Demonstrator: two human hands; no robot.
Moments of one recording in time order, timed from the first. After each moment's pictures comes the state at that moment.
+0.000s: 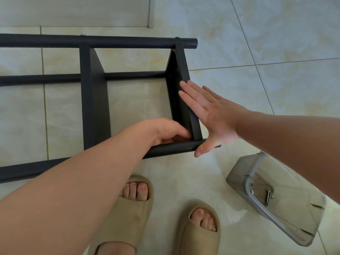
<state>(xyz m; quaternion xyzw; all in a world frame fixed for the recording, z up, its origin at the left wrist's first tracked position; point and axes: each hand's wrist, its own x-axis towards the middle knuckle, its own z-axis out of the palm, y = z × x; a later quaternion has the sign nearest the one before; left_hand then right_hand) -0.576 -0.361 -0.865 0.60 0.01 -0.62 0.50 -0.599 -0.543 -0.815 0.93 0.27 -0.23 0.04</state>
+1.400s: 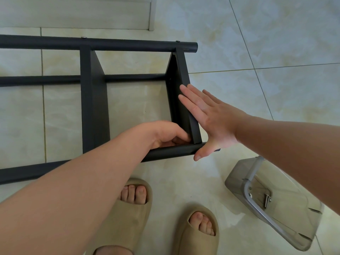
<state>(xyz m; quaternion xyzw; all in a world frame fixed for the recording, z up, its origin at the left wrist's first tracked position) -0.576 -0.360 -0.865 0.58 0.03 -0.63 0.52 -0.599 -0.542 -0.812 0.93 0.27 -0.24 0.06</state>
